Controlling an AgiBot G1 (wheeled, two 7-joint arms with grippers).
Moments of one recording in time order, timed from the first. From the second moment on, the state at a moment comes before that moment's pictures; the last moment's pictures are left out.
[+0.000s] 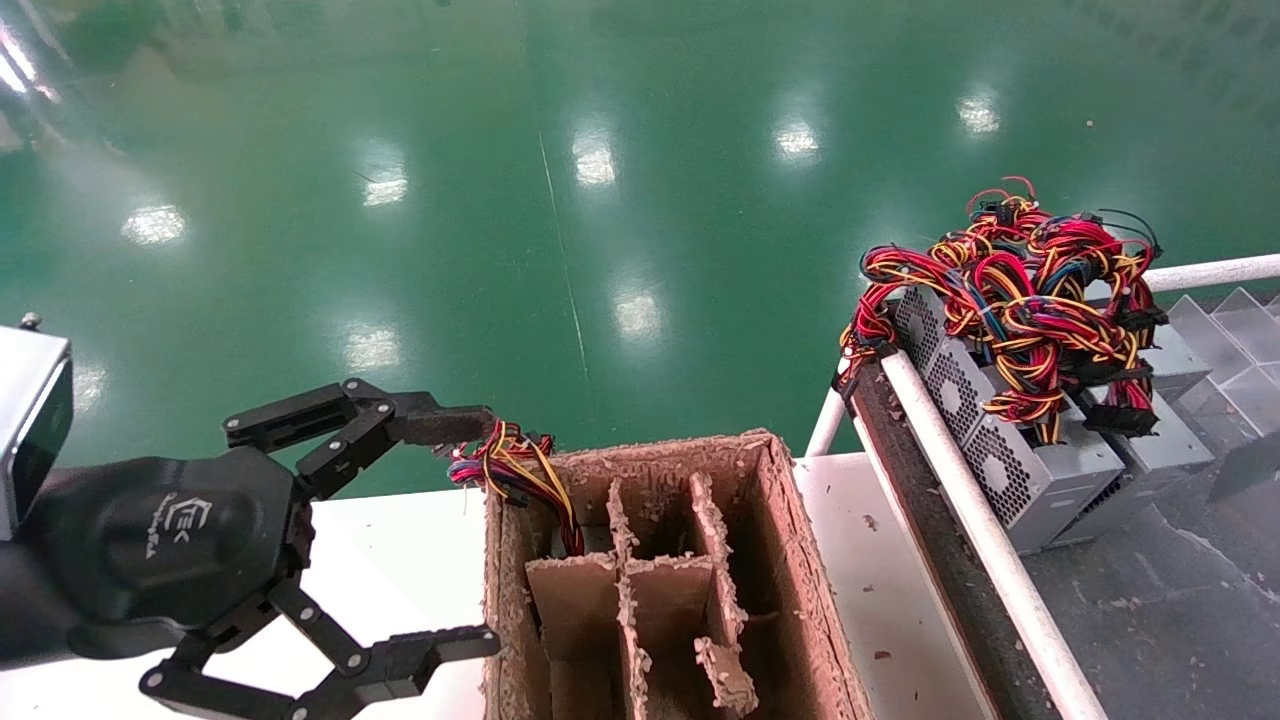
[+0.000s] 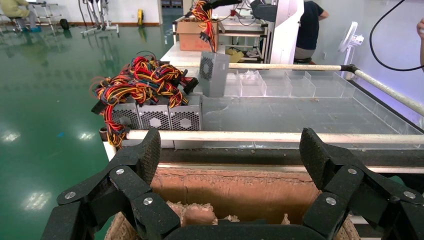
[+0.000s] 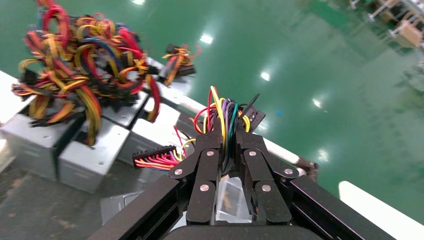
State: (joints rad) left arm -1.08 0.61 0.29 -1.28 0.72 1.49 -0.18; right arm 1.33 -0.10 -0.24 0.95 -1.15 -1.19 0.20
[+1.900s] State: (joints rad) left arm -1.08 0.61 0.29 -1.28 0.72 1.49 -0.18; right arm 0.94 -0.01 -0.35 1.24 -0.86 -0.83 0.13
